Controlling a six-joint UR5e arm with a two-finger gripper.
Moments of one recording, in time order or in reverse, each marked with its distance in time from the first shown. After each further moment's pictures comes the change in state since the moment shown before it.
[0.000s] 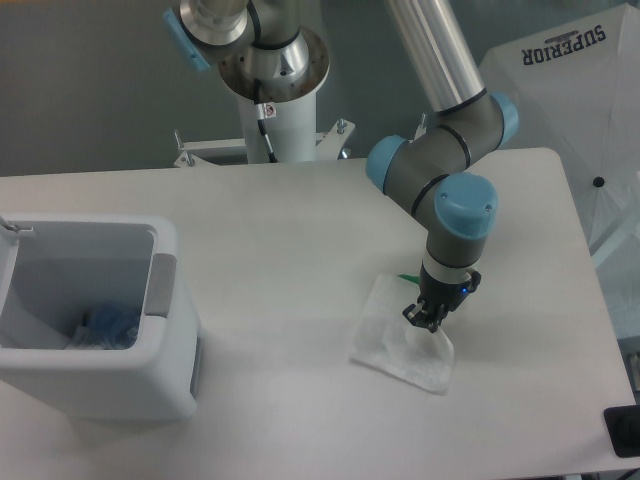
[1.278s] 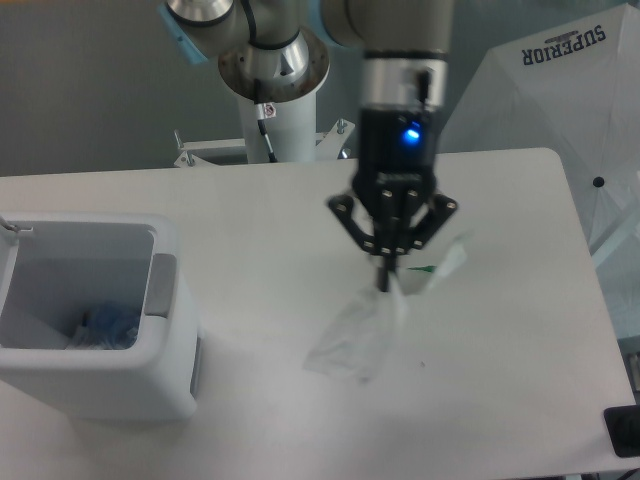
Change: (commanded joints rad) arm -0.225 0.377 0.233 0.028 -0.350 0.304
